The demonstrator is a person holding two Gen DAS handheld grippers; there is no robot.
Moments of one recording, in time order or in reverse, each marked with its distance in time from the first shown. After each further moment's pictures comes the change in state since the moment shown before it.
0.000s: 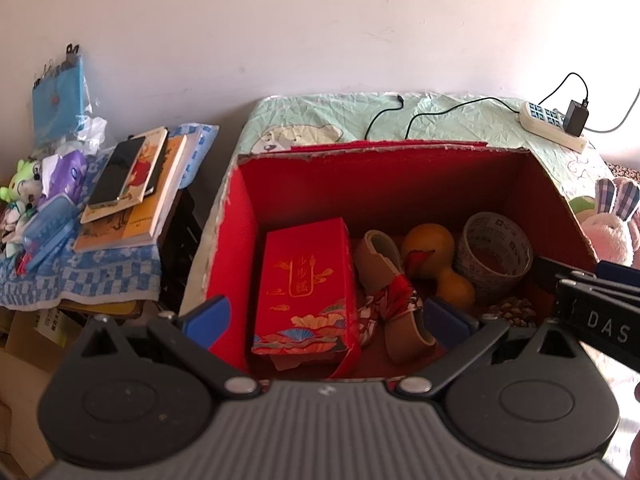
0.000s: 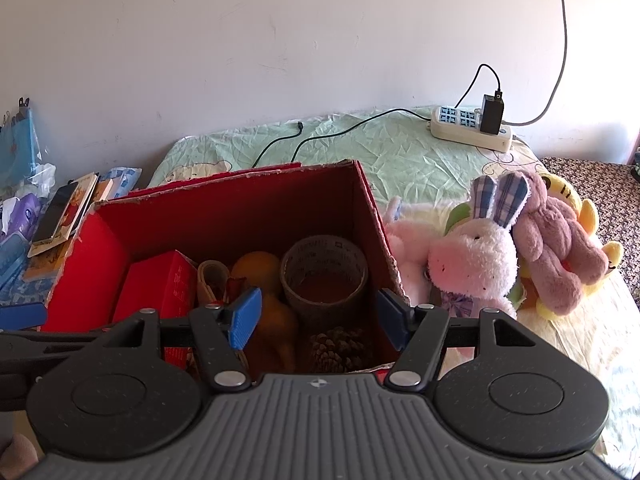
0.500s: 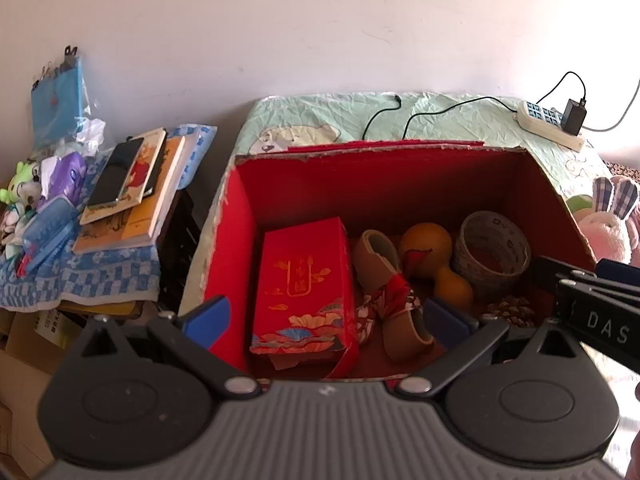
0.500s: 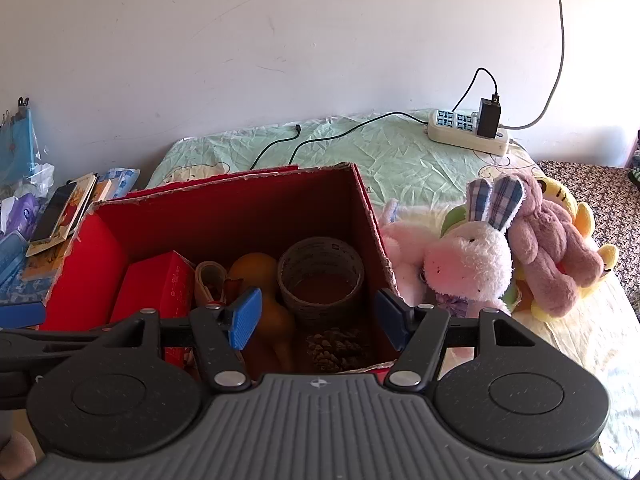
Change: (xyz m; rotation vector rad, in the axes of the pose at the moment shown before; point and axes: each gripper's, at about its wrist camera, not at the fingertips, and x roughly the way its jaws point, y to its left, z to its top) left arm -0.001 -0.001 0.000 0.006 0.001 -0.005; right arm -0.004 -0.001 -0.001 -0.005 -0.009 -0.008
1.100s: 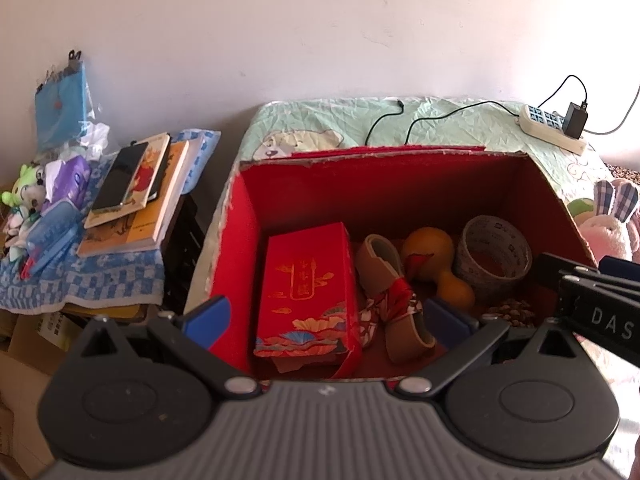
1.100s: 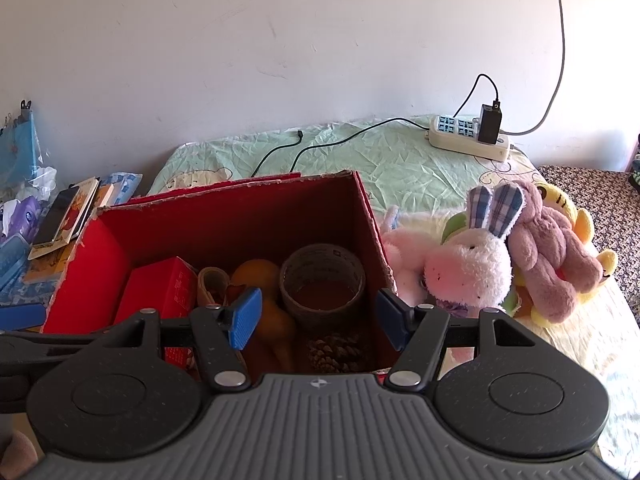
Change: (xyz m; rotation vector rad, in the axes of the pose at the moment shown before) left arm -0.003 0.000 0.002 0.000 -0.013 0.013; right arm -0.002 0.001 0.003 -0.003 -0.013 0.003
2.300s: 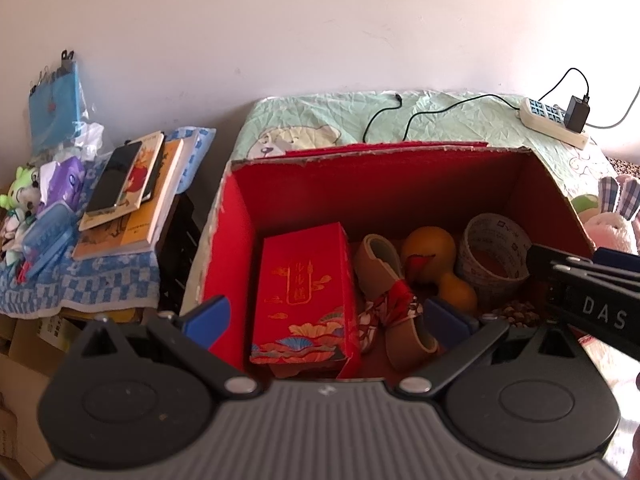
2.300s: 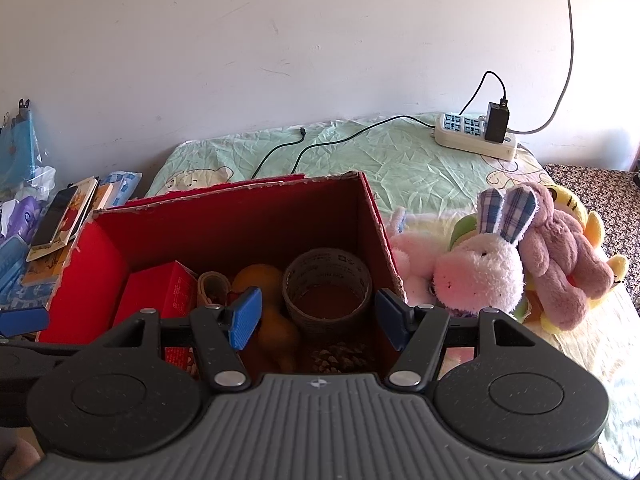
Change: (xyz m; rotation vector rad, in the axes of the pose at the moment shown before) left arm 0.011 -0.003 0.004 0.017 0.020 -0.001; right arm 0.012 0.002 0.007 0.001 0.012 0.006
